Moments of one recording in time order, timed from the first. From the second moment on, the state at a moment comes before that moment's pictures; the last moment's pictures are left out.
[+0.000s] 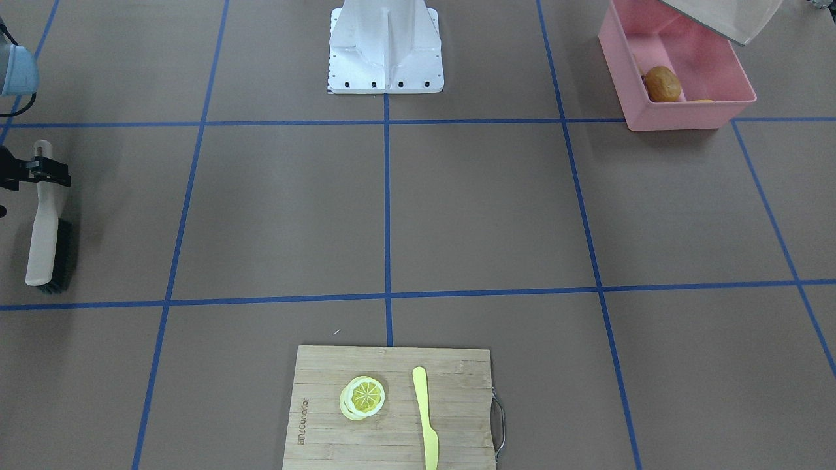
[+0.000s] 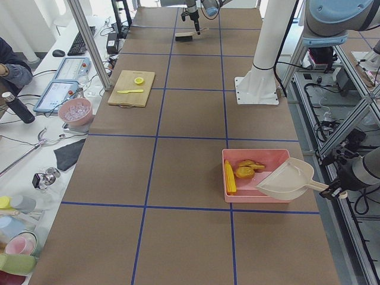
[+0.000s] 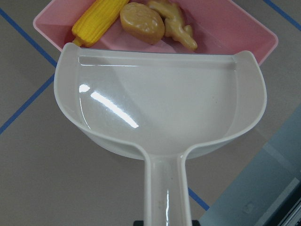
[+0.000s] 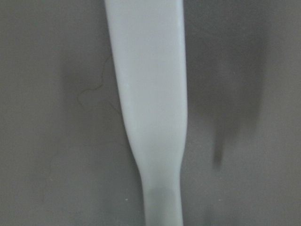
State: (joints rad) left arm -1.26 -0.16 -1.88 -3.19 -2.34 0.28; right arm 1.05 -1.67 1.74 -1.49 2.37 0.40
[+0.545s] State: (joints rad) left arm -1.29 -0.18 -1.87 -3.27 -2.34 0.30; right arm 1.07 -1.69 1.83 -1.50 2.37 0.40
